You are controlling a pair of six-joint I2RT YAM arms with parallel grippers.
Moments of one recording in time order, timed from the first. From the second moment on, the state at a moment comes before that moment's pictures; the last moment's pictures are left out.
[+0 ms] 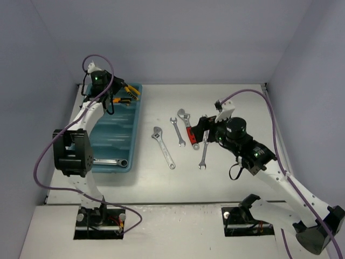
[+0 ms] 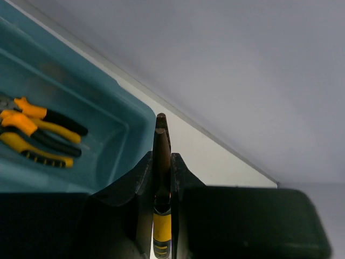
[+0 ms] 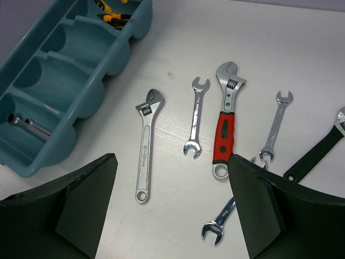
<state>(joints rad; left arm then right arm) -0.06 1.78 1.45 0.05 0.04 -0.83 0.64 0.95 0.91 -0.26 0.09 0.28</state>
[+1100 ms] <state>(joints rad) 0.05 2.01 1.70 -0.16 0.01 -0.75 0.57 0.97 0.89 -0.38 0.26 0.32</state>
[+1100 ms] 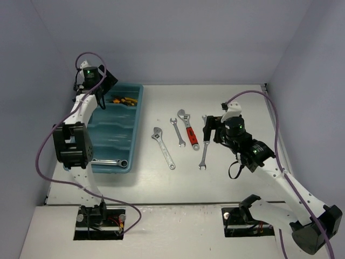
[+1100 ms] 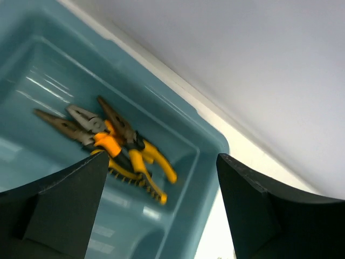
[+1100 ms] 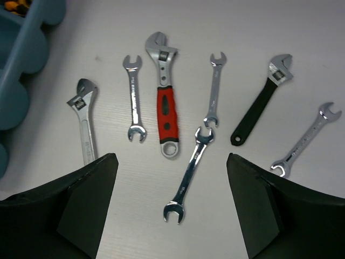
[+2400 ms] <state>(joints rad) -0.56 1.15 1.22 -0.81 -0.22 -0.46 0.51 1.67 0.91 -0.43 0.21 0.62</state>
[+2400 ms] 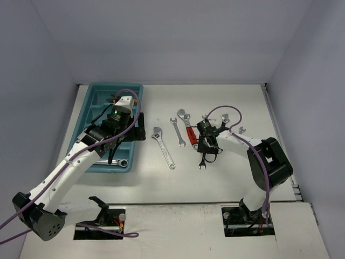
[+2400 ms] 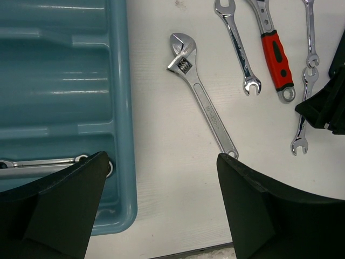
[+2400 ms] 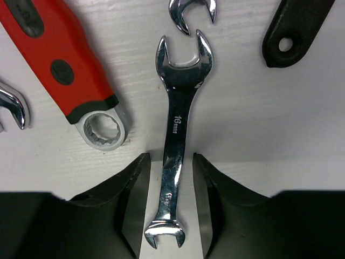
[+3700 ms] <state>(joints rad) -0.63 1.21 1.14 -0.53 0.15 -0.63 0.67 1.26 0.89 -0.42 0.11 0.40</state>
